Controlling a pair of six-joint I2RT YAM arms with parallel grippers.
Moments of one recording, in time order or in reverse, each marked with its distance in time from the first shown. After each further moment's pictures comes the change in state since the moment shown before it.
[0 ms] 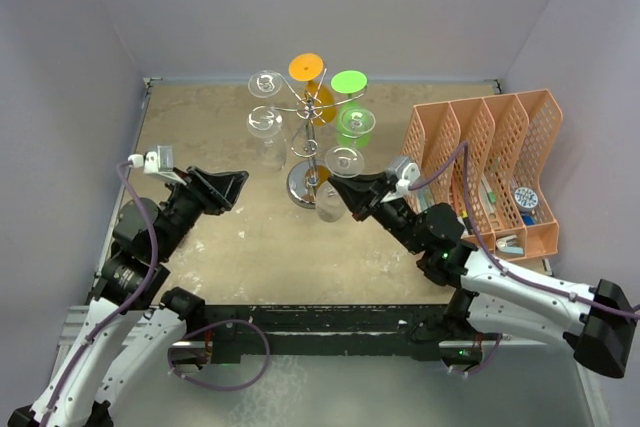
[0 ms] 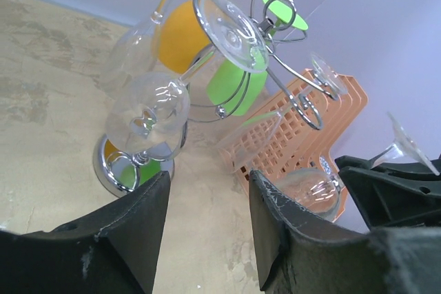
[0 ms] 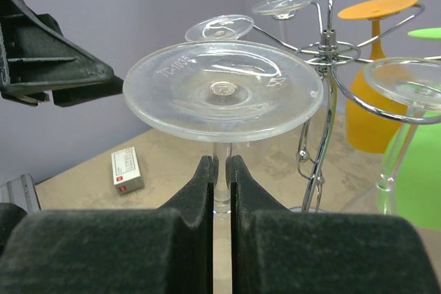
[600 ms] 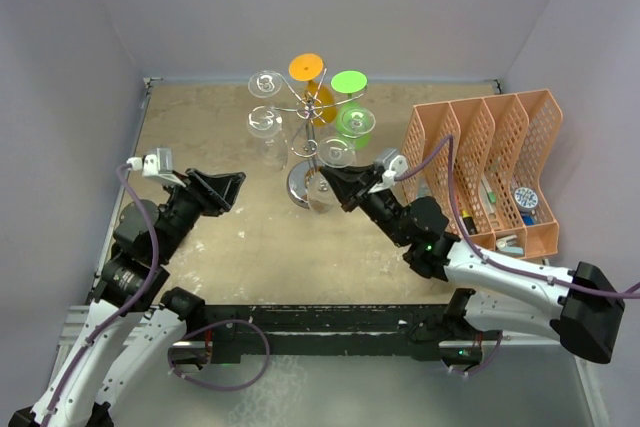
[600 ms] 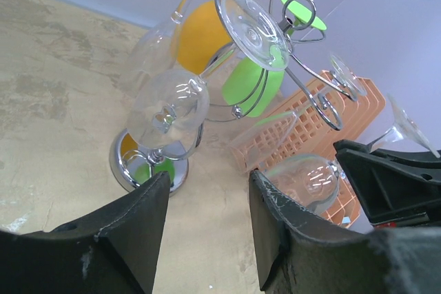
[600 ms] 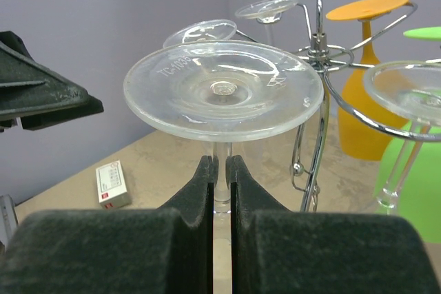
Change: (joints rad) left arm 0.000 -0.014 -0.016 -0.027 -0.042 0.026; right arm 0.000 0.152 0.038 0.124 0.055 -0.005
